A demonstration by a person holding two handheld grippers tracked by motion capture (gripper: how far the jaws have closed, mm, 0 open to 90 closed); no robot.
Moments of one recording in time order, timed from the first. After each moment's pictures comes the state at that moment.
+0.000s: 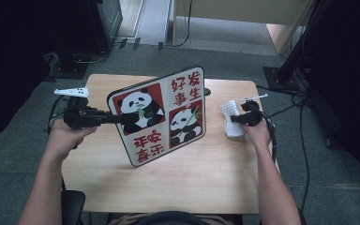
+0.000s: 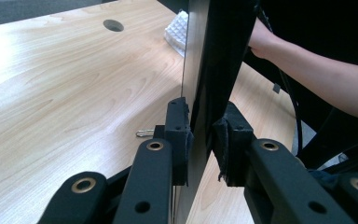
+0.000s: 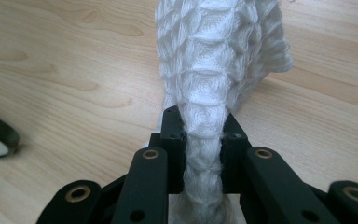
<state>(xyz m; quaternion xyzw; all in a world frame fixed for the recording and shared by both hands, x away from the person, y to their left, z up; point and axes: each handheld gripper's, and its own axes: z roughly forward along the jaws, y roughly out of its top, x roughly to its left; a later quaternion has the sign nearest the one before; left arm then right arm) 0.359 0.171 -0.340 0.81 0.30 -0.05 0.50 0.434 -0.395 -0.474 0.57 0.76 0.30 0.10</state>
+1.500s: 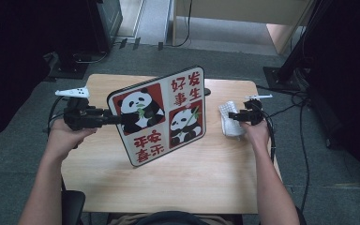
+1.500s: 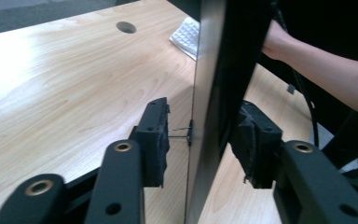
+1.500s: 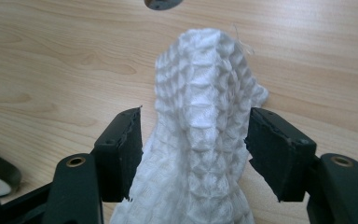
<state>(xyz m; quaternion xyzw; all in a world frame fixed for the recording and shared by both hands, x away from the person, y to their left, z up) 0.359 0.171 -0.341 0.81 0.31 -0.02 0.50 0.431 -0.398 -0.466 0.58 0.73 0.34 0.14</state>
